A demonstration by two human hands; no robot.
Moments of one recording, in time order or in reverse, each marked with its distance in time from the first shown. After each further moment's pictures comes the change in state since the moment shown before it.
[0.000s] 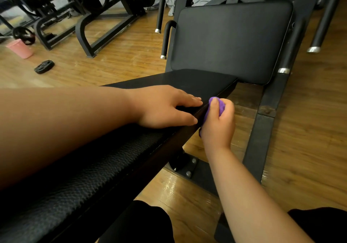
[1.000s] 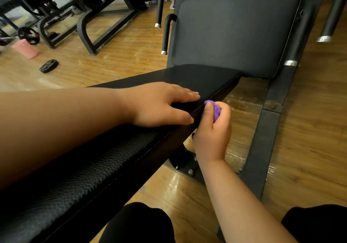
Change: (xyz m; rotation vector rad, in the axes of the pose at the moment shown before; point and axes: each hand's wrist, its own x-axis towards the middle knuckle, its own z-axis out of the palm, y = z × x) left_hand 0.009 -0.002 0.002 -0.026 0.030 -0.025; right_hand -0.017 0.013 0.003 0.041 0.017 -0.175
